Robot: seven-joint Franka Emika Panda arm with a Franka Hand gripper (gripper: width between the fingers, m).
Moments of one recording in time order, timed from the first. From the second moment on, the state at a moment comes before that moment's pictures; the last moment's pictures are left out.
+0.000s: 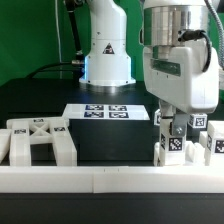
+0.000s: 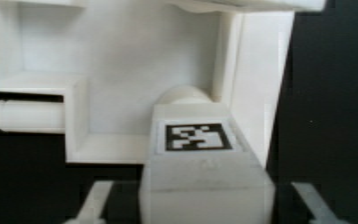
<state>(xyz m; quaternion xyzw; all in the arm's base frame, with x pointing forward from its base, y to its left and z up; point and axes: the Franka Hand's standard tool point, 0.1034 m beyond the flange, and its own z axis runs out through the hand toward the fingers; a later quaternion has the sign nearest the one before) 0.632 0.059 0.076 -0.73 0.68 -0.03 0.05</state>
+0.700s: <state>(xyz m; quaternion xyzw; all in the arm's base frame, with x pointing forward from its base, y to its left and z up) 0.633 0.053 0.078 -0.90 0.42 -0.04 0.03</state>
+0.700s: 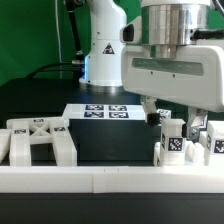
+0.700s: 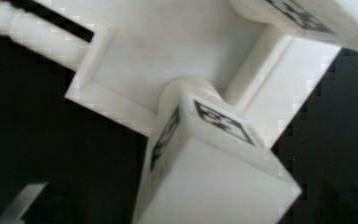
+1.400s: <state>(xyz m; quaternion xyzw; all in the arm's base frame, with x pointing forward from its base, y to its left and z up) 0.632 0.053 0.077 -0.99 0.16 -0.04 0.02</state>
